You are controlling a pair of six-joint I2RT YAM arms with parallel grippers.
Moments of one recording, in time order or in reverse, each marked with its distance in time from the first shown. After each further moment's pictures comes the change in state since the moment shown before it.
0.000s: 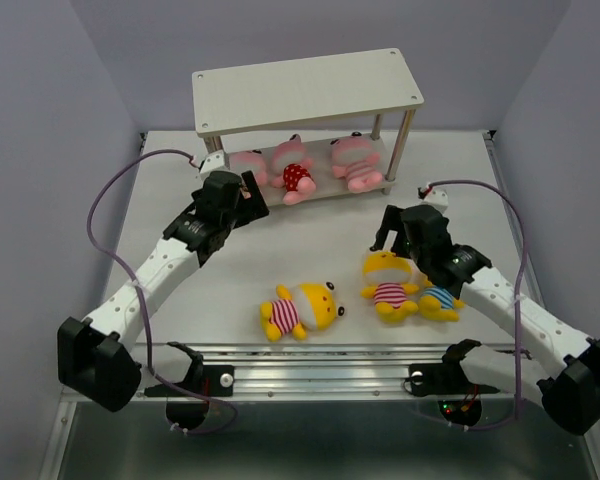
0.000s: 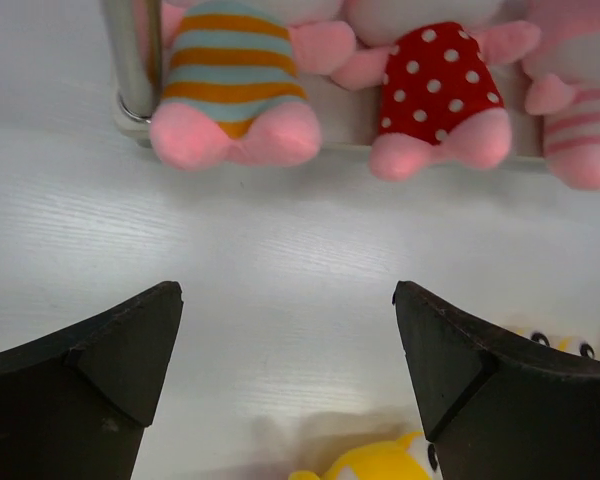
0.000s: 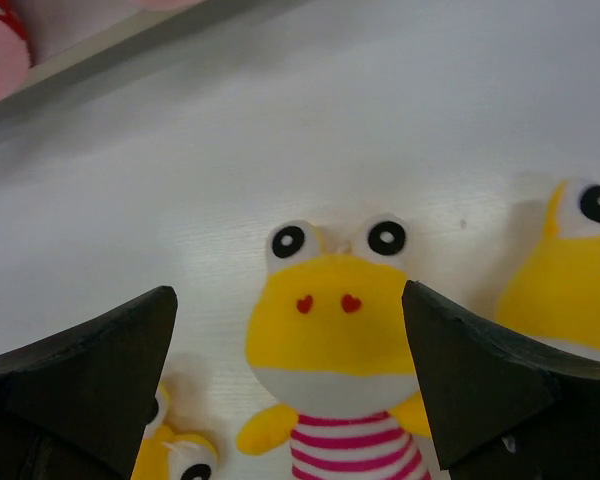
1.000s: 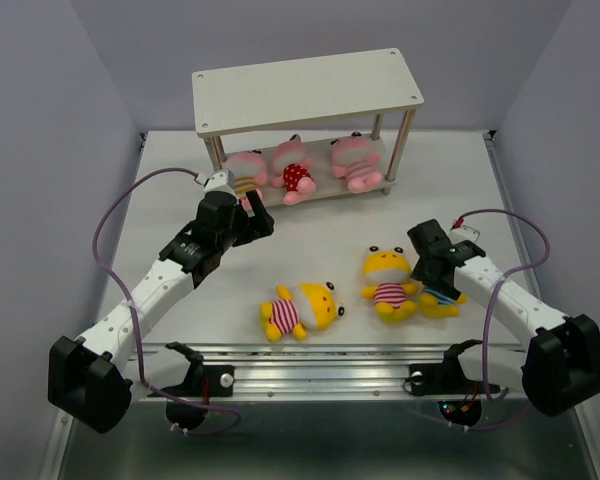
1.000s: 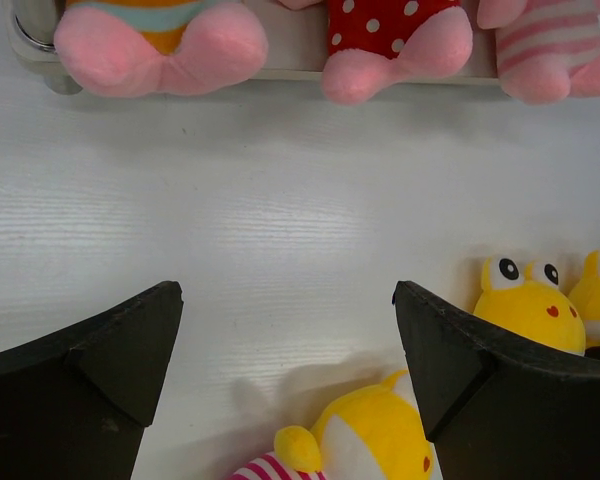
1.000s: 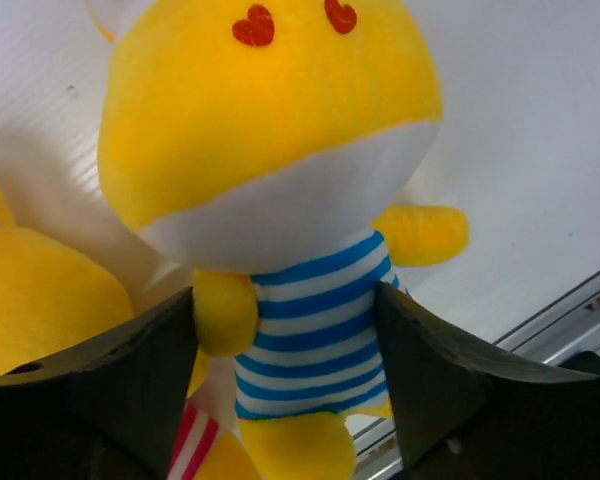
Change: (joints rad) left arm -0.026 -0.166 -0.205 0.120 0.189 -0.007; right arm -0.189 0.099 -0.072 -0.509 0.158 0.319
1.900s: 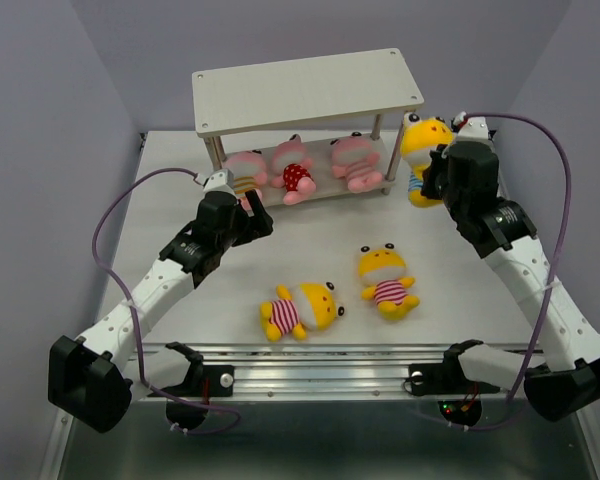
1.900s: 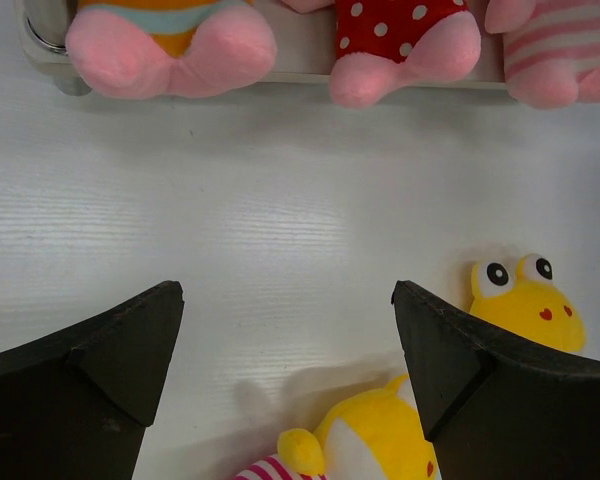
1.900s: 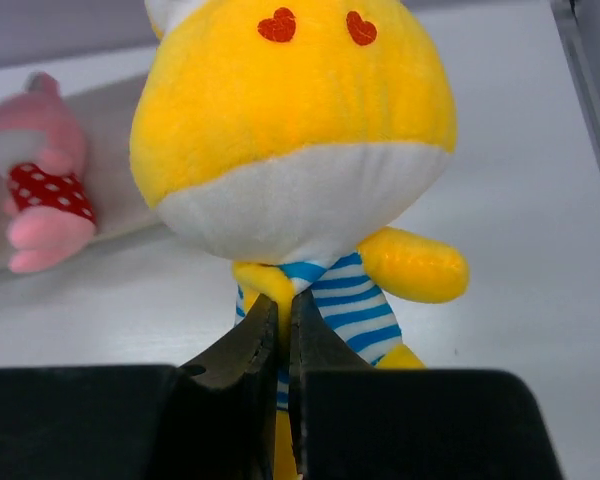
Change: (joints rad) left arm 0.000 0.002 0.000 -0.002 -0.016 -0.001; right arm -0.002 -0.055 0.519 0.303 -0.172 -0.603
